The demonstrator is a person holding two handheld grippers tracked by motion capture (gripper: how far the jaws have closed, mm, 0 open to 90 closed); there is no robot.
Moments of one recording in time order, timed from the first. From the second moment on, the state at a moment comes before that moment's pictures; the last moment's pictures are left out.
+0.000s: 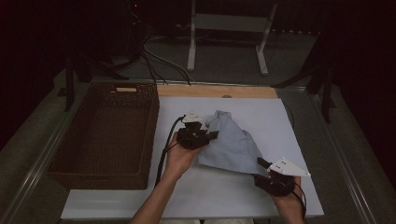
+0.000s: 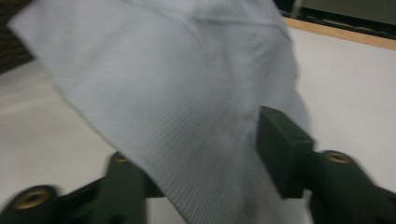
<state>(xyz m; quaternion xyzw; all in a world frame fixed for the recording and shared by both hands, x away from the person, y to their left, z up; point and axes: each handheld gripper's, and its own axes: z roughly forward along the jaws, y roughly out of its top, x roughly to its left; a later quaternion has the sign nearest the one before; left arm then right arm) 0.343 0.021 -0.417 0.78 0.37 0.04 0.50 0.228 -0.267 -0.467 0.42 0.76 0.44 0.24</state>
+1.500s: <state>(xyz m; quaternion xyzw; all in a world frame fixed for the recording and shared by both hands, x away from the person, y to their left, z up) 0.329 0.066 -0.438 0.77 0.40 0.05 0.50 0.231 -0.279 -0.461 0.44 0.73 0.47 0.23</state>
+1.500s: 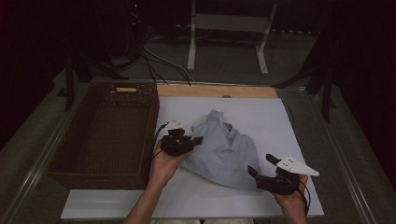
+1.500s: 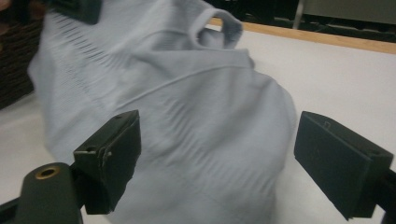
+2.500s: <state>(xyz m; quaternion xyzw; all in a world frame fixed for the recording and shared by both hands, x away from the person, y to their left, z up) 0.308 0.081 -0.454 0.77 0.41 0.07 0.48 0.261 -0.281 -0.488 0.48 0.75 0.40 0.23</state>
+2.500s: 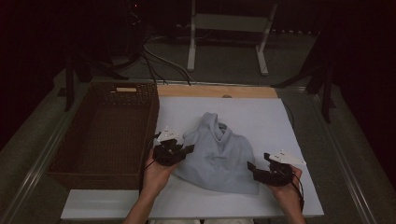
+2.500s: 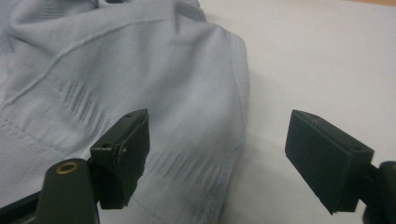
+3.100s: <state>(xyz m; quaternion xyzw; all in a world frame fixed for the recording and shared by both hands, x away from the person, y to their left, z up) 0.300 0.082 -0.457 0.77 0.41 0.07 0.48 0.272 -0.277 -0.504 0.49 0.77 0.37 0.19</state>
